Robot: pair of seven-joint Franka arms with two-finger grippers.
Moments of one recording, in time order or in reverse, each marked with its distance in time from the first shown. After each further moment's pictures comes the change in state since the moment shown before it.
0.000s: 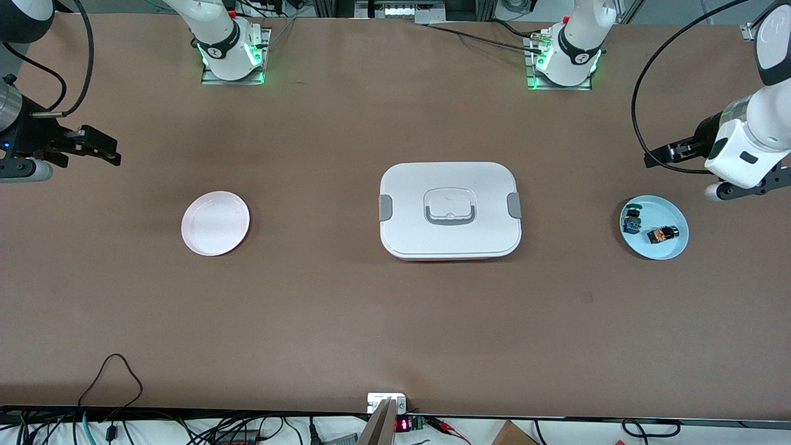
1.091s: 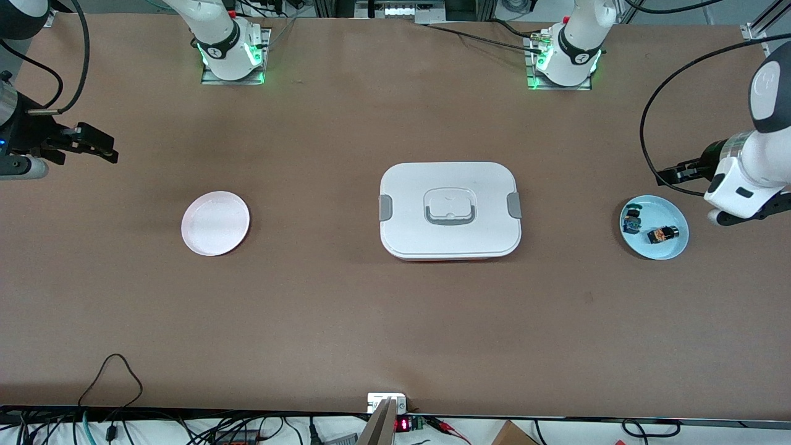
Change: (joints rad) left arm 0.047 0.097 0.001 -0.013 0.097 -0.009 0.000; right arm 0.000 -0.003 -0.004 0.010 0.000 -0.019 0.000
